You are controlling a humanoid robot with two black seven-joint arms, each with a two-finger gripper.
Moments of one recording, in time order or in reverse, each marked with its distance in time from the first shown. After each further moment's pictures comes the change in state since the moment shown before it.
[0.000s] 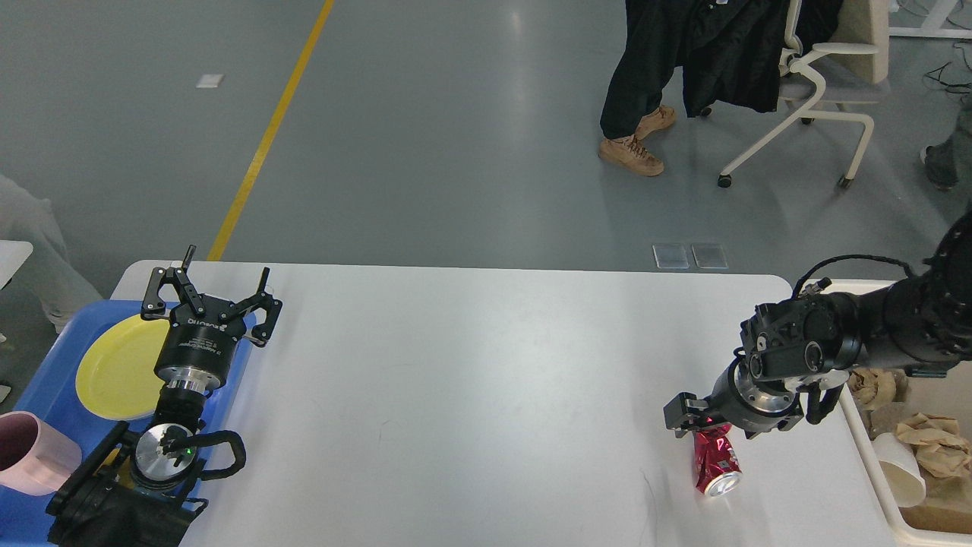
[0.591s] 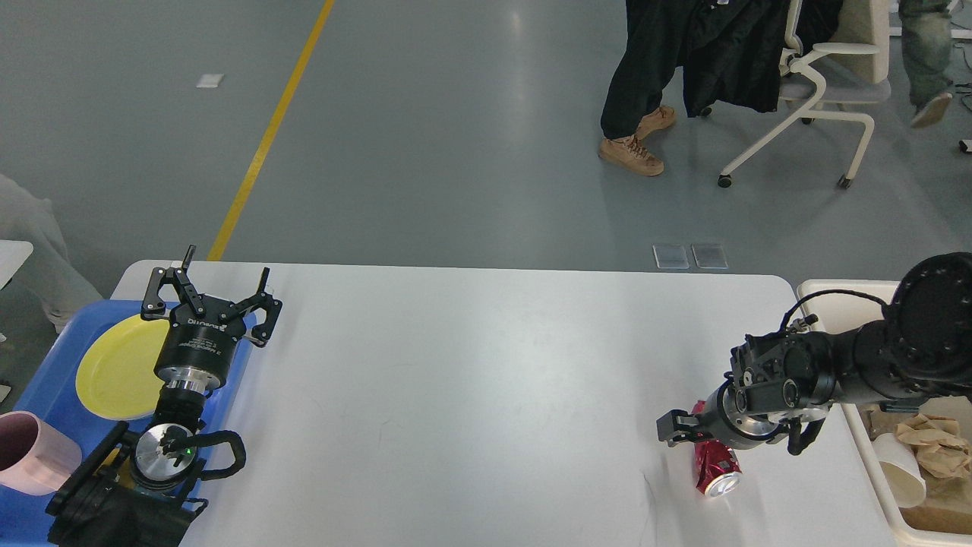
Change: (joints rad) left arm 0.000 0.000 0.000 0.000 0.000 0.000 0.000; right arm -0.130 0.037 0.008 -0.102 0.009 -0.109 0.000
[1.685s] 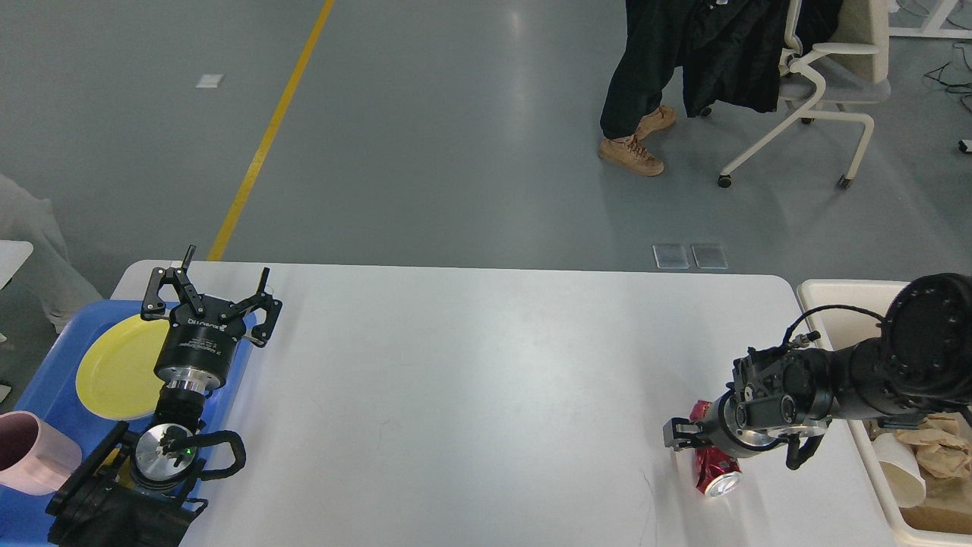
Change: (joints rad) left arm 0.000 0.000 0.000 0.000 0.000 0.000 0.000; right arm -0.047 0.004 0.002 -0.019 0.005 -0.050 -0.001
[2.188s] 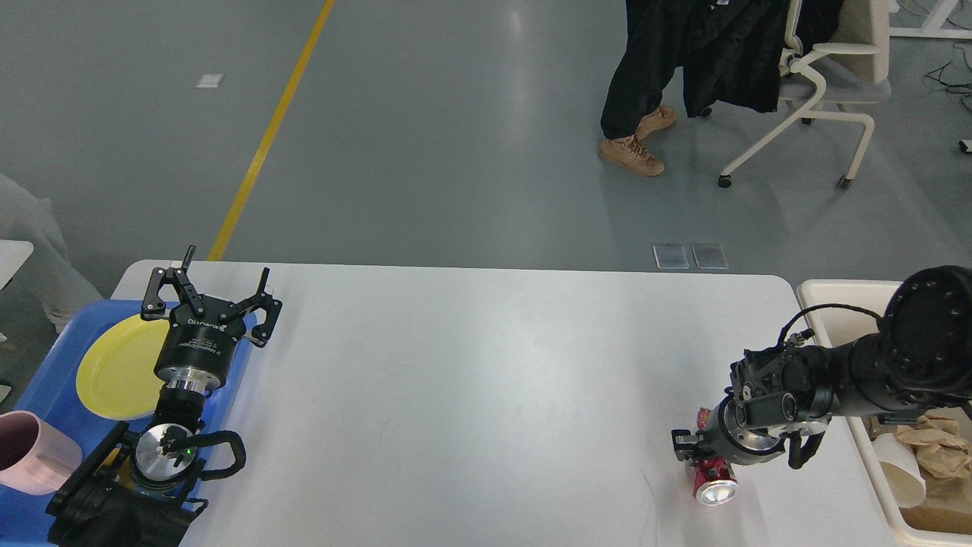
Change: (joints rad) left arm 0.000 0.000 0.000 0.000 0.000 0.000 0.000; right arm 0.020 0.000 -0.003 0.020 -0.017 0.071 -0.015
